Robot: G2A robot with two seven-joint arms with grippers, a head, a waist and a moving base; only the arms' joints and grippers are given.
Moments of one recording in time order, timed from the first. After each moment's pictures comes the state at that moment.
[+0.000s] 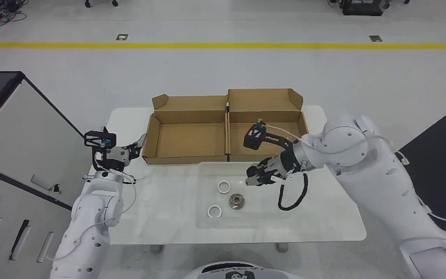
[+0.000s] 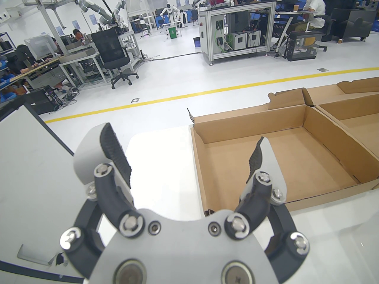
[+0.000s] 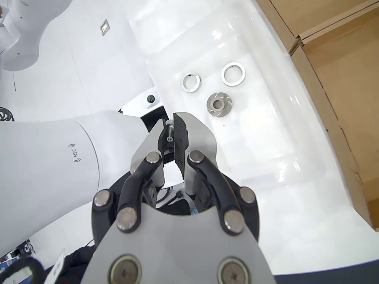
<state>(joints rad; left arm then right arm) 1.73 -1.15 -1.60 -1.80 1.33 0.00 0.00 -1.02 -0.96 1.06 -1.92 -0.11 -0.10 1.49</state>
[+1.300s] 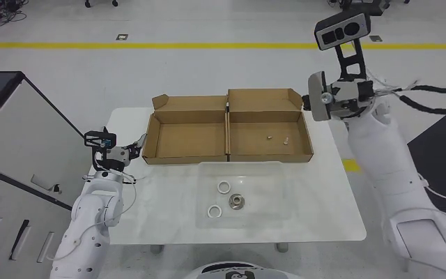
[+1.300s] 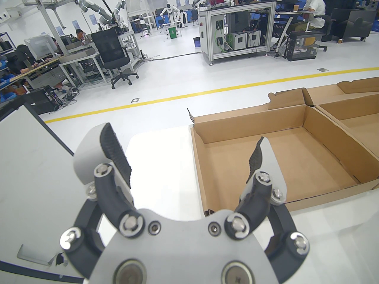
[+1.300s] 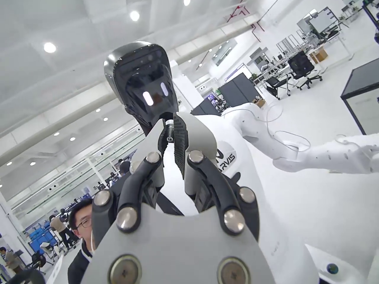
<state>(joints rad) 1.73 -1.15 -1.60 -1.80 1.33 0.00 0.00 -0.81 -1.07 1.12 -1.67 1.35 -0.22 1.37</state>
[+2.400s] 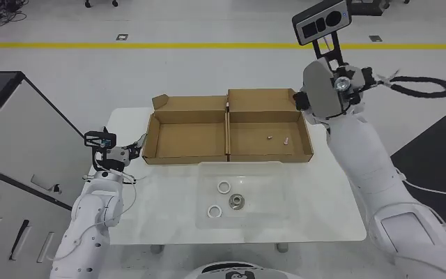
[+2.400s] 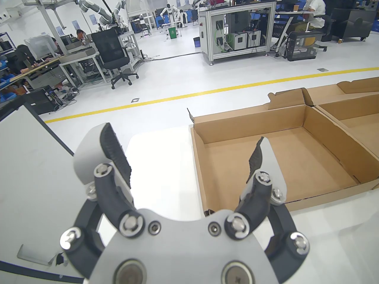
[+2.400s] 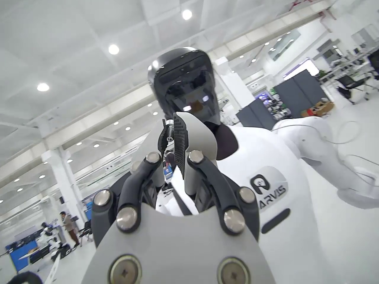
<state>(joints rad) 1.73 -1.15 -1.60 -1.80 1.33 0.00 0.00 -0.78 -1.16 1.03 -1.70 1.47 -0.19 1.32</state>
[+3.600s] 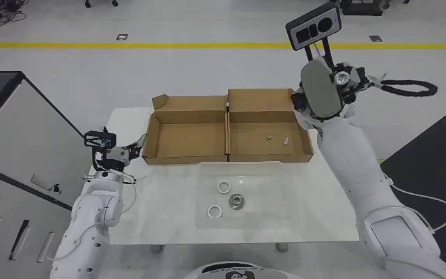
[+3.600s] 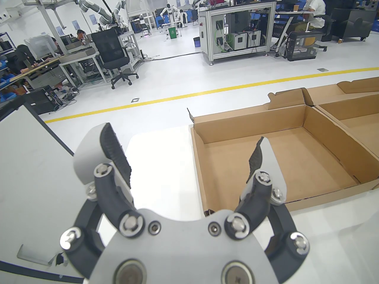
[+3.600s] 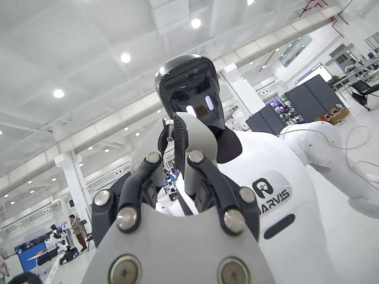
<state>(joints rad) 1.73 -1.15 -1.60 -1.80 1.33 0.00 0.00 -0.83 -1.22 1.07 -1.67 1.51 -0.14 1.34</state>
